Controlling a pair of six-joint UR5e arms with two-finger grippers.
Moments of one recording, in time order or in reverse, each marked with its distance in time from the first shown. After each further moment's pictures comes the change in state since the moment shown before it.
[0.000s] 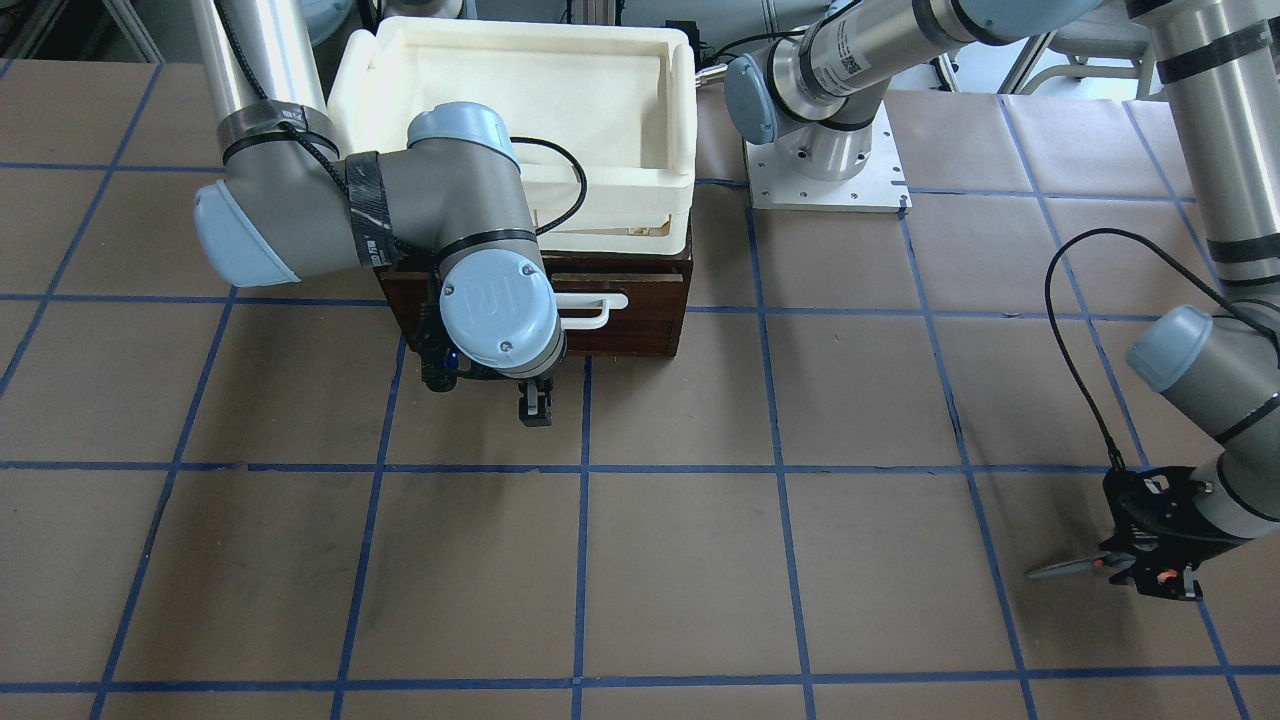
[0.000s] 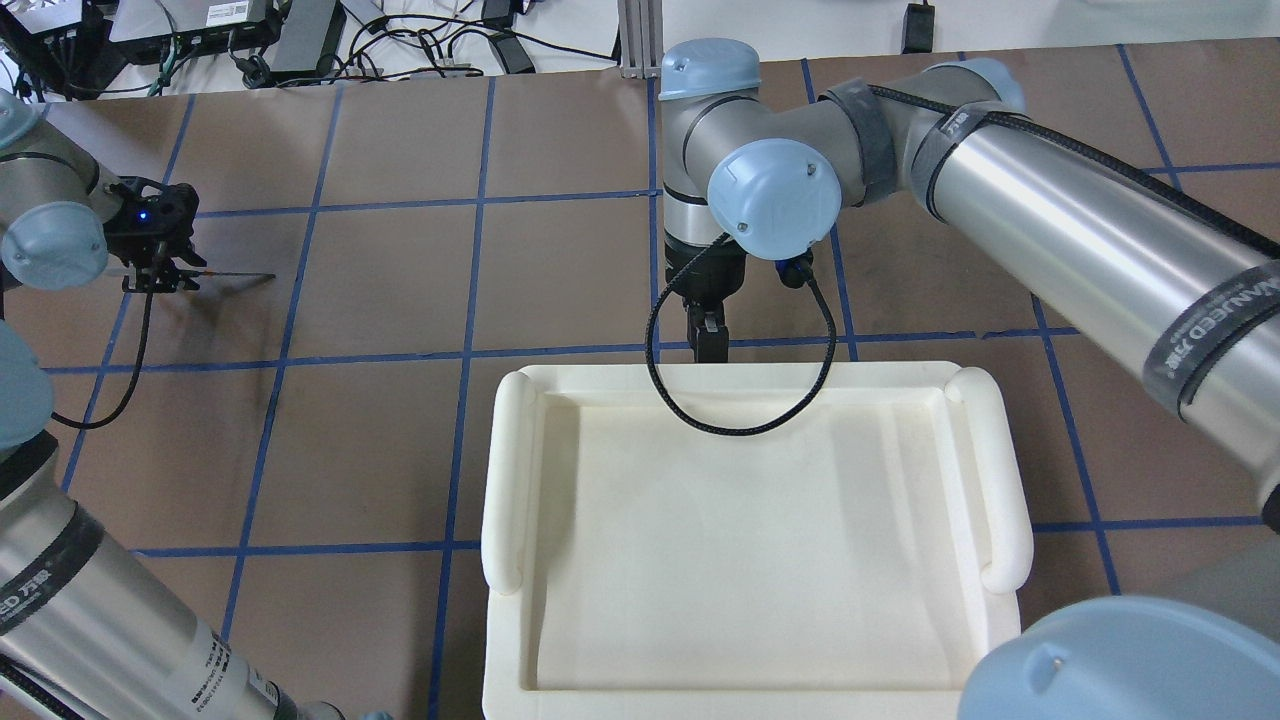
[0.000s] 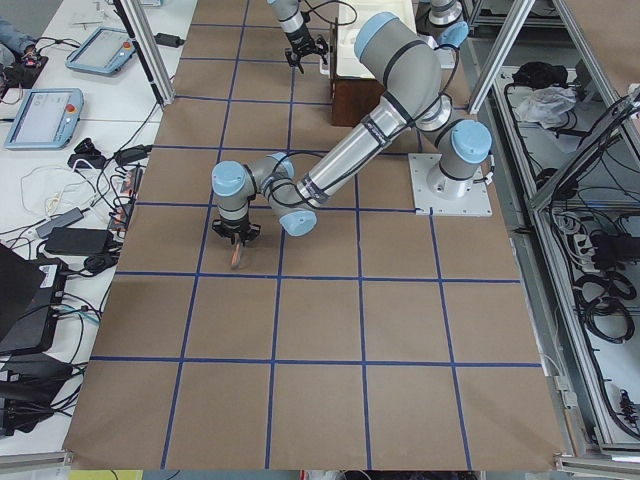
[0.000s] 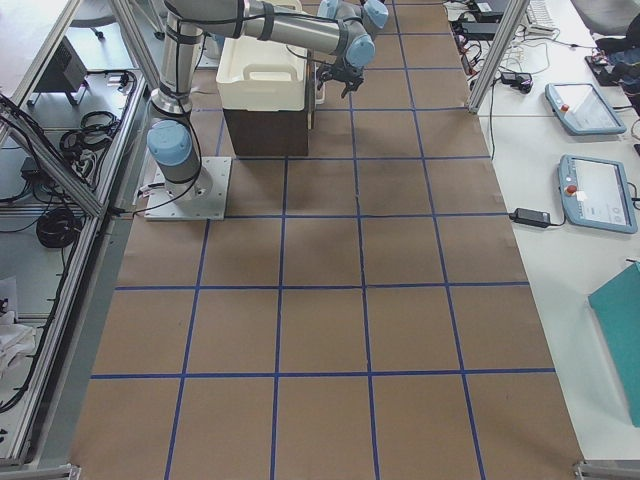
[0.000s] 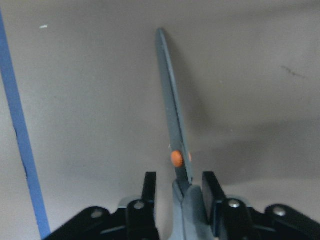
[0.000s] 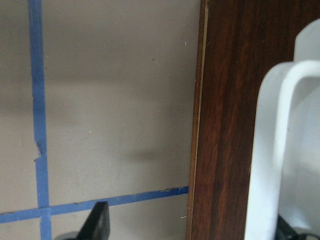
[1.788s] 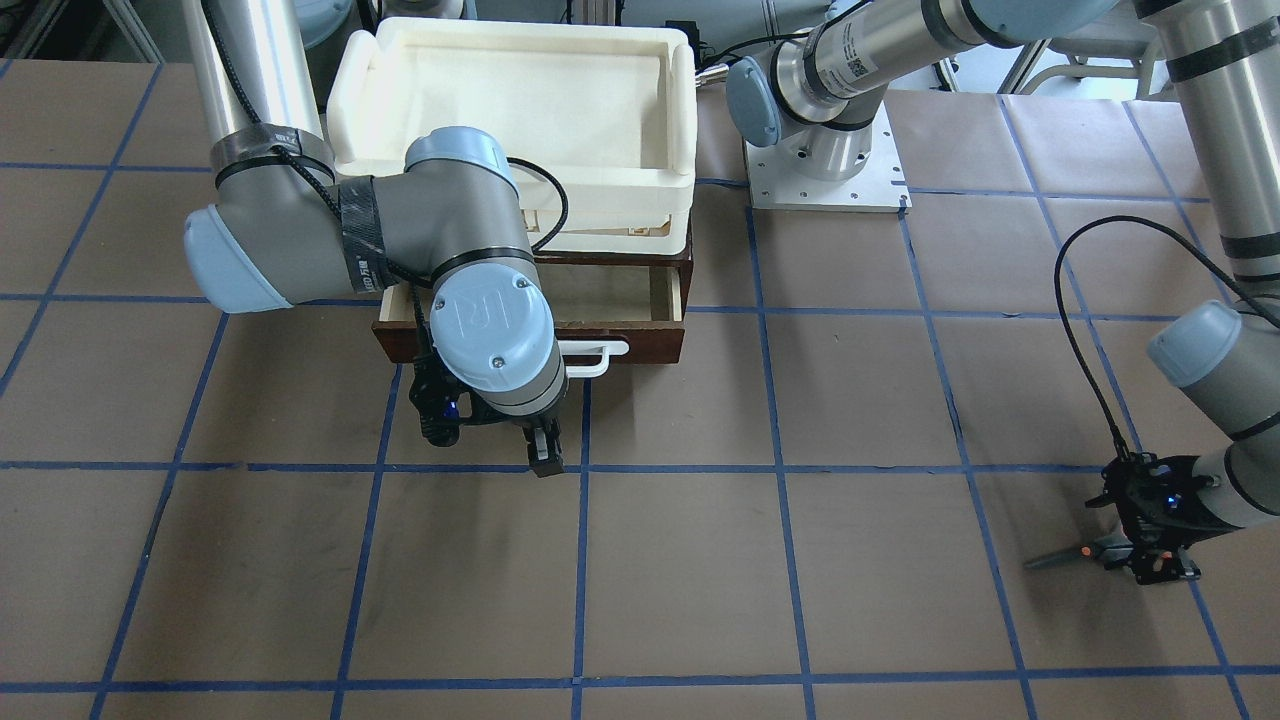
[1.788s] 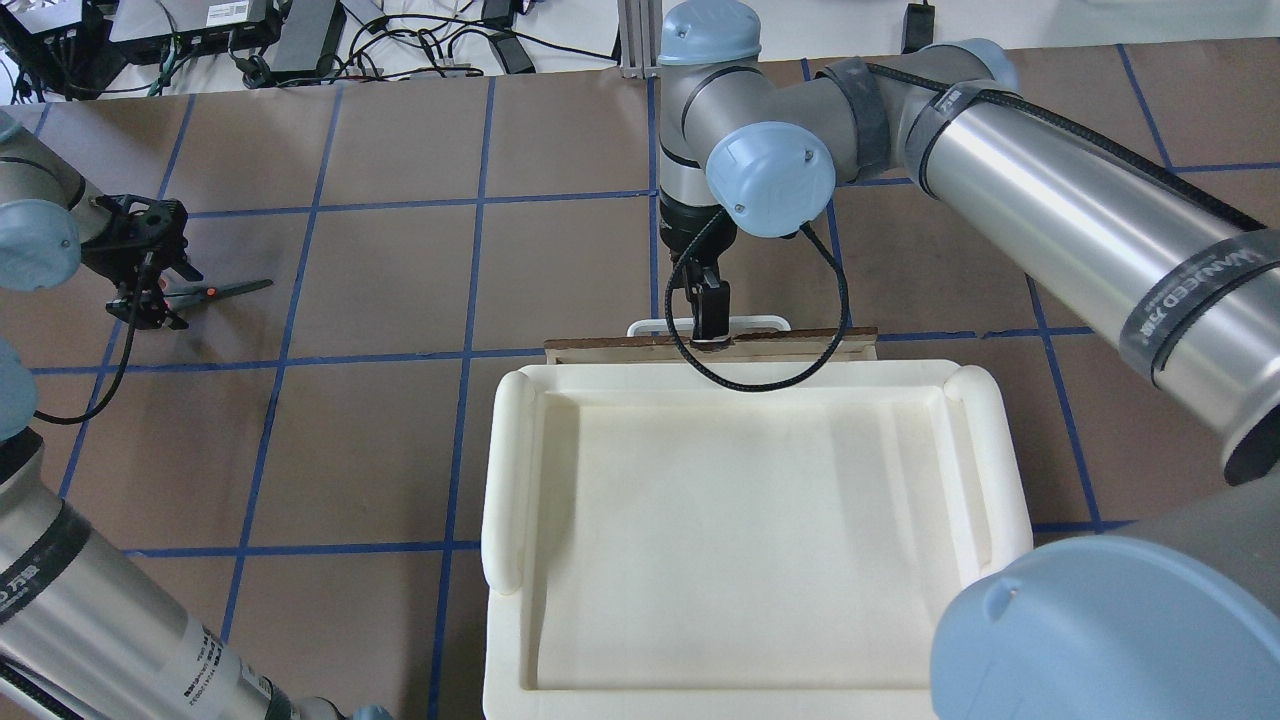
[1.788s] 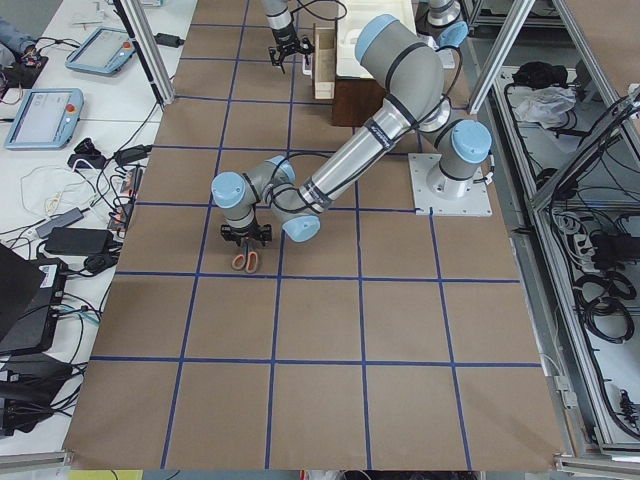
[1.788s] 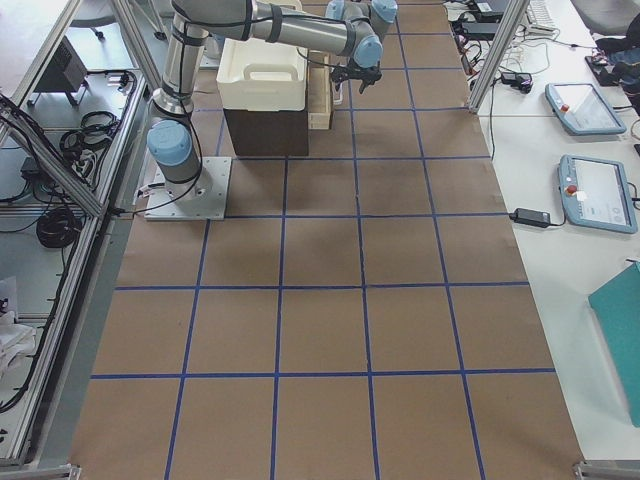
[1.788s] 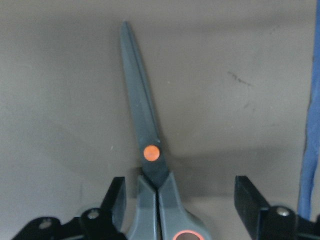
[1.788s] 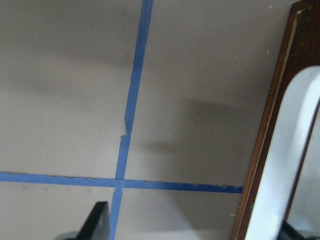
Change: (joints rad) left arm 0.033 -0.013 0.014 -0.126 0.003 -0.047; right arm -0.012 0.051 -0.077 -0.110 -0.017 -0.142
